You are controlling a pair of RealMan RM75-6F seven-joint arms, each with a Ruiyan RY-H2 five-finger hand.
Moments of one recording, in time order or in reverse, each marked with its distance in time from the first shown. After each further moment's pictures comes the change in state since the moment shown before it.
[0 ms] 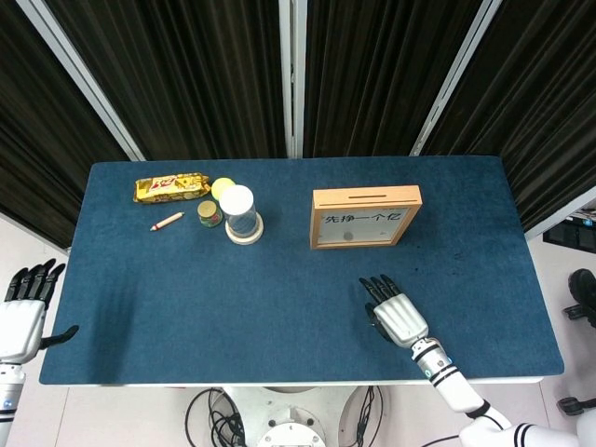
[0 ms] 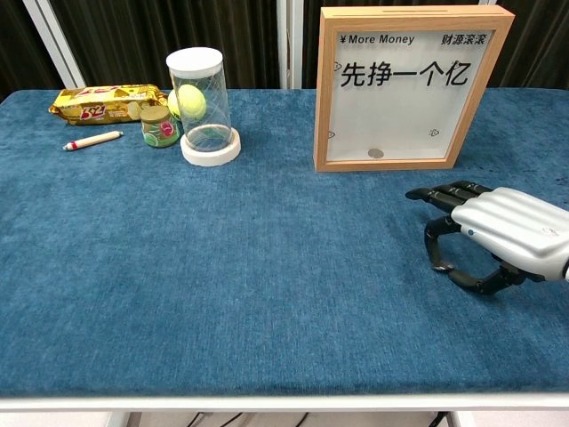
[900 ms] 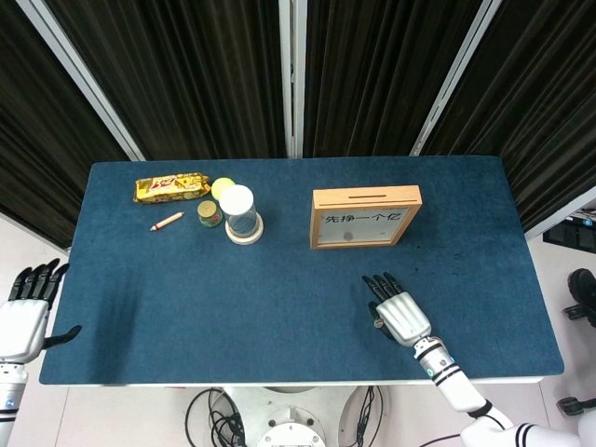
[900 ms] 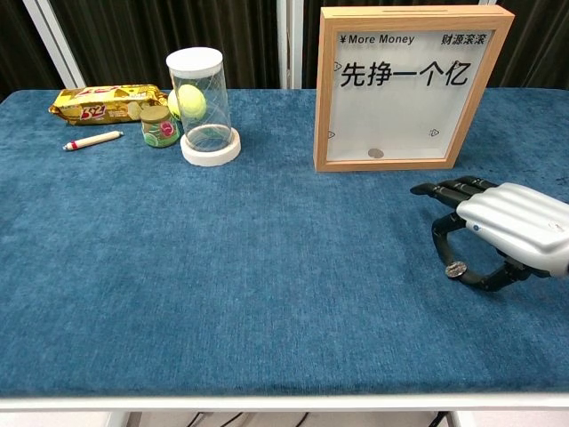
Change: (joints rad) left arm -0.005 0.005 0.002 -0.017 0.007 -0.004 0.015; right arm -0.003 0.008 -0.001 0.003 -0.004 0.022 0.007
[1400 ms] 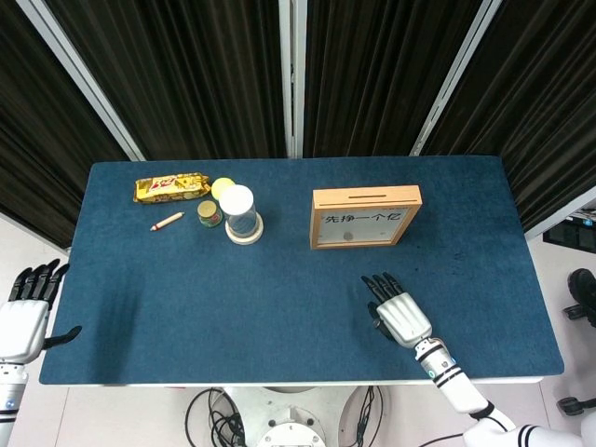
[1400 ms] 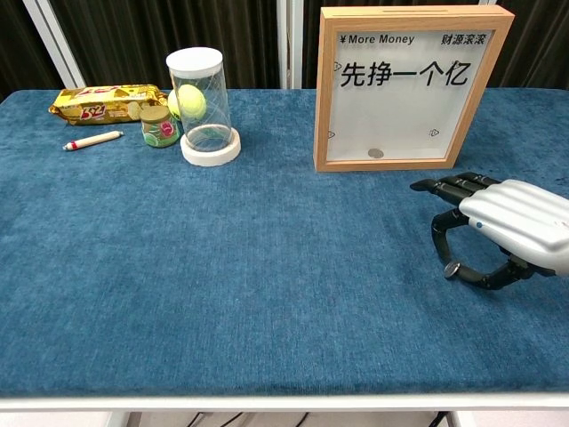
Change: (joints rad) left arm 0.002 0.000 0.001 -0.003 0.001 0.004 0.001; right arm -0.003 0.010 -0.008 -0.009 -0.024 0.021 0.024
